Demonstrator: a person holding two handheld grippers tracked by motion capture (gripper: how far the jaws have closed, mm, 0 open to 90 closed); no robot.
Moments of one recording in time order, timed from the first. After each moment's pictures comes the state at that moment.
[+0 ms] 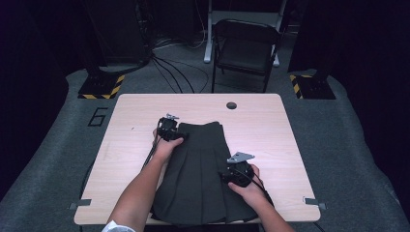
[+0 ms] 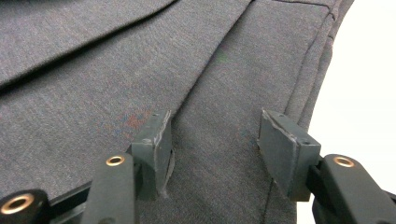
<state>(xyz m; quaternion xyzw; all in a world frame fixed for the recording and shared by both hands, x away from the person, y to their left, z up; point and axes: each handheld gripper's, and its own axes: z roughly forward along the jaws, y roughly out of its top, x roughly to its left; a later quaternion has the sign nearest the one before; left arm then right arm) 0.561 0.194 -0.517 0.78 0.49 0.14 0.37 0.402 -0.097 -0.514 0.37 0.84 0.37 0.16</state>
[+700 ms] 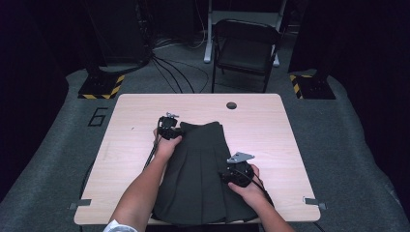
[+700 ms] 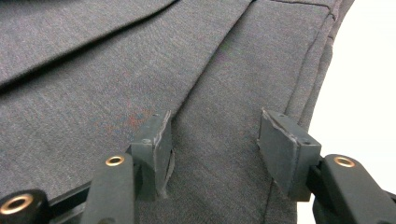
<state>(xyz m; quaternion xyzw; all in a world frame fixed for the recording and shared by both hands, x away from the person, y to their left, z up) 0.560 0.191 -0.508 0.77 0.51 0.14 0.36 0.402 -0.097 -0.515 0.37 0.84 0.37 0.16</state>
